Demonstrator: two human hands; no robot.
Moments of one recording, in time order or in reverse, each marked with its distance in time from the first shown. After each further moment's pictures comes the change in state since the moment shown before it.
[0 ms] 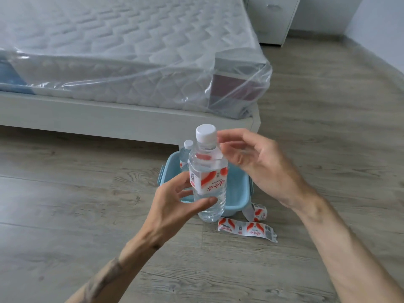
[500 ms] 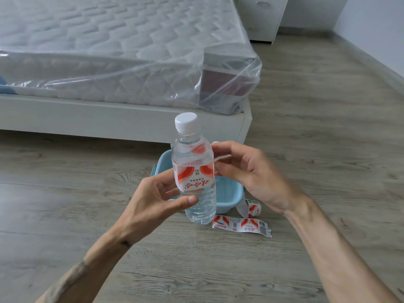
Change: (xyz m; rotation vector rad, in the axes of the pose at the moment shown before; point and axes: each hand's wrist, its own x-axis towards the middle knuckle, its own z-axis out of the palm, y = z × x) left_hand 0.000 0.009 -0.022 -0.236 -0.204 -0.065; right_hand -0.012 0.029 0.005 0.134 -0.082 0.029
